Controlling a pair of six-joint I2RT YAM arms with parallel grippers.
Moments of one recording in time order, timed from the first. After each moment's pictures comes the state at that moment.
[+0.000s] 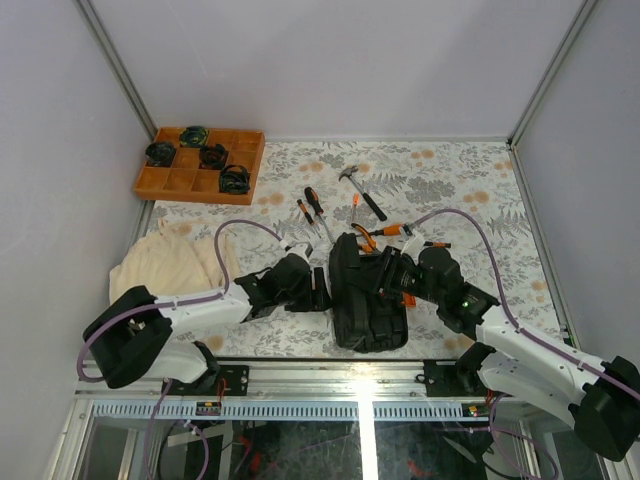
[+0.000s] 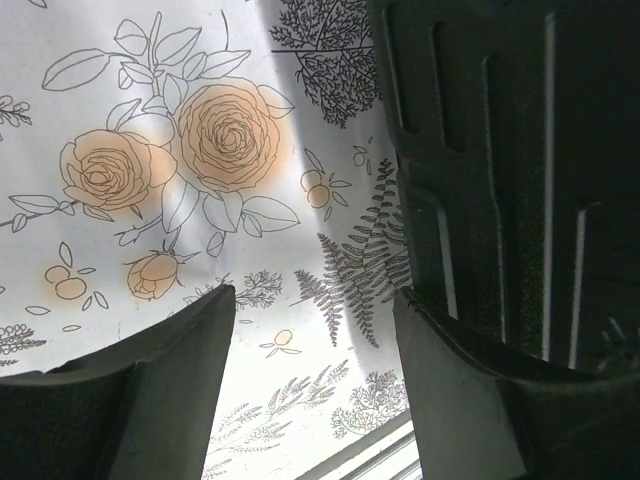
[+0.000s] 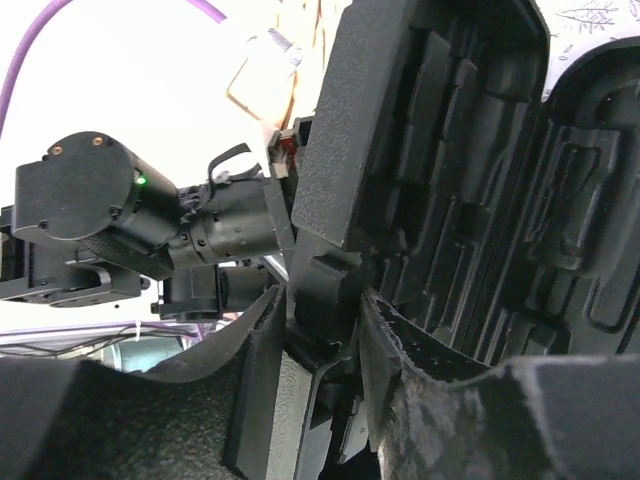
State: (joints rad) left arm -0.87 1.36 0.57 -0.05 0.02 -0.85; right arm 0.73 0.87 0.45 0.10 -0.27 0.99
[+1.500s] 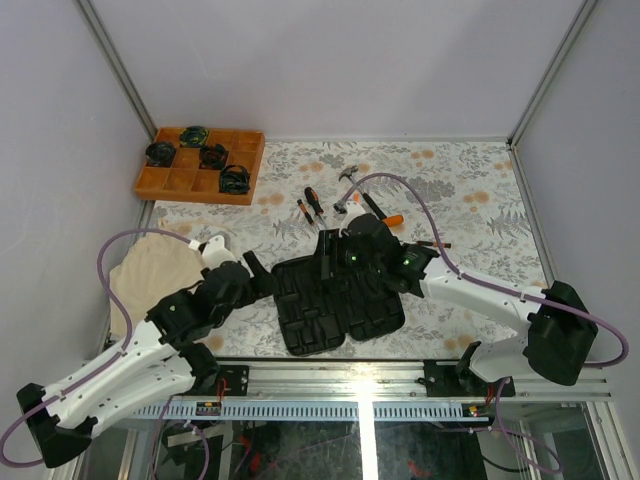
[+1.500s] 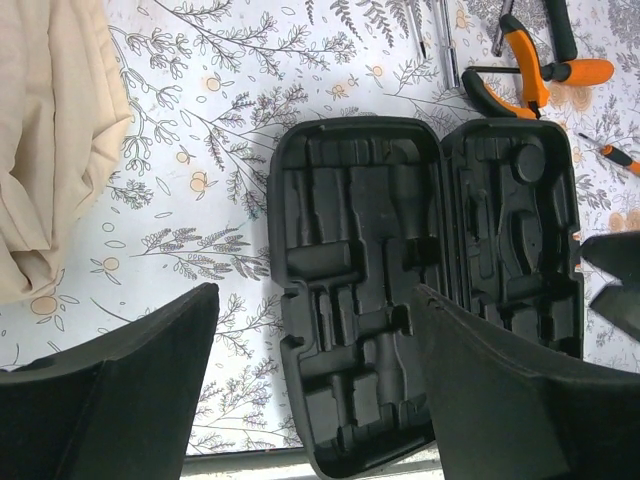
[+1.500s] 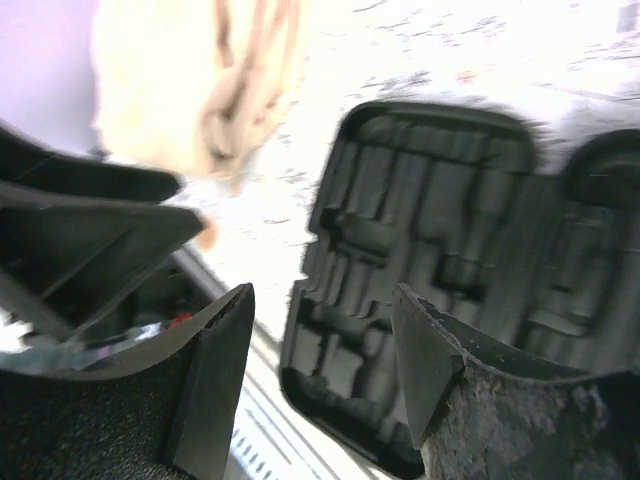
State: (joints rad) left arm -0.83 0.66 0.63 -0.70 -0.48 -0.97; right arm 0.92 1.37 0.93 -0.08 -0.14 0.72
